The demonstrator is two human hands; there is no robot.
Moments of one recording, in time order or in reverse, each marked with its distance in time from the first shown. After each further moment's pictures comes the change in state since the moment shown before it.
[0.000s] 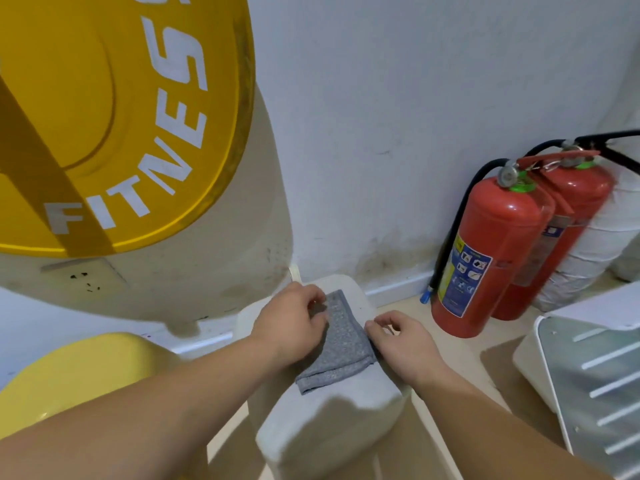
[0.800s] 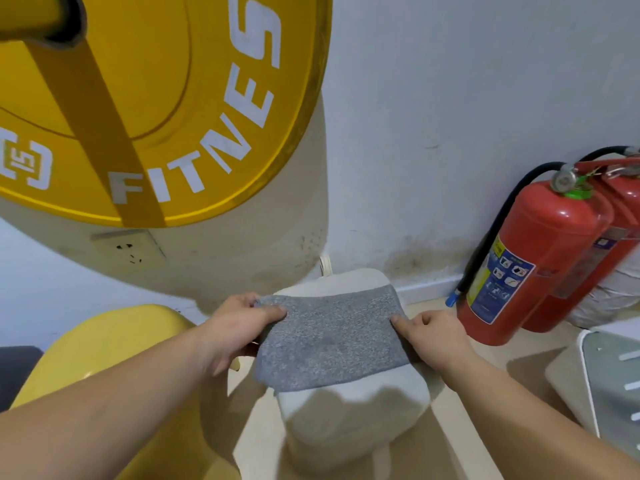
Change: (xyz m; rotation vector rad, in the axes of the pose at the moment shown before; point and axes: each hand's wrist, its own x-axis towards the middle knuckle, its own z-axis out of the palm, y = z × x) left_hand -0.044 -0.085 -0.050 -0.802 -0.046 -0.583; right_hand 0.010 -0.018 0.004 -0.103 0.018 0.112
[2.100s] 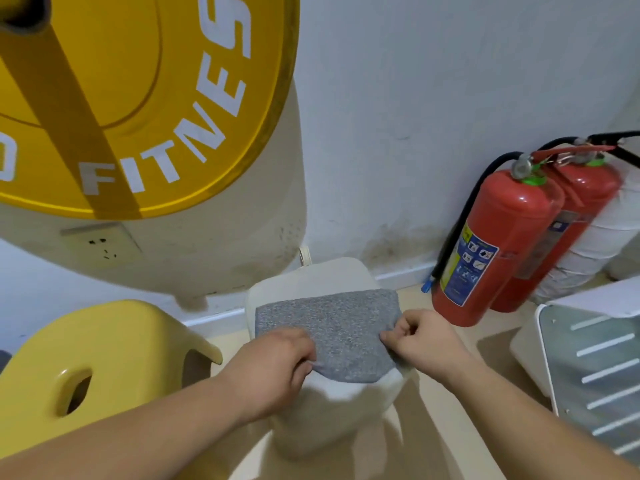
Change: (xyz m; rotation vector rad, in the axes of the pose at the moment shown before) left_hand -0.041 -0.039 0.051 1.051 -0.216 0.831; right_hand -0.041 0.015 -0.023 -0.110 -0.080 -0.129
